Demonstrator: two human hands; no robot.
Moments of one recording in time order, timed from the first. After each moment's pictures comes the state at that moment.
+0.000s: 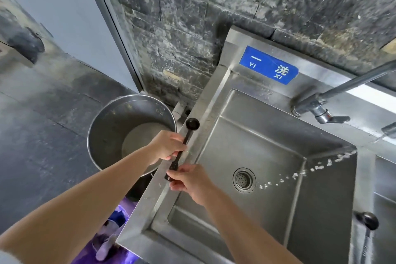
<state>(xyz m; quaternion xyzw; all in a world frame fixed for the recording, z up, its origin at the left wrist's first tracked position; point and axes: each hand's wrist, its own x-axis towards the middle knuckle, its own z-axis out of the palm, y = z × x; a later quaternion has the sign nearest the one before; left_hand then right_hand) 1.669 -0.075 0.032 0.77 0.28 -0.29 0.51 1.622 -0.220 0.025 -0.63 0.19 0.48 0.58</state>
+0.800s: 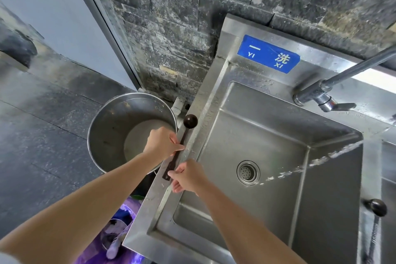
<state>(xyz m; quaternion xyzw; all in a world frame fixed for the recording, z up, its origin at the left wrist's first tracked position) 1.668 -0.073 0.019 0.89 0.22 -0.21 0.34 1.627 -0.209 0.011 -0.76 0.06 0.48 0.44</state>
